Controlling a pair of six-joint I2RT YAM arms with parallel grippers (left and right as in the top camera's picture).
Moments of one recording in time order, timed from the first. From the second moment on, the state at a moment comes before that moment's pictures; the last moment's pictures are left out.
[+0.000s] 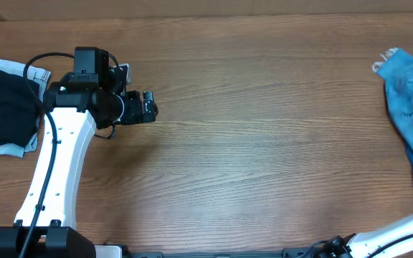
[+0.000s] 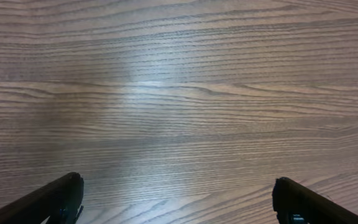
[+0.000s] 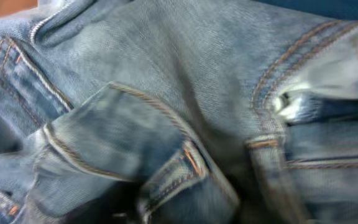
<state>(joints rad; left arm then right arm) -0.02 1.55 1.39 -1.06 0.26 -0.15 -0.99 2.13 1.55 -0.41 -0.41 0.19</state>
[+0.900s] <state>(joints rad) -0.02 1.55 1.42 -1.17 0.41 -0.10 -0.25 1.41 1.55 -0.51 -0.82 0.46</state>
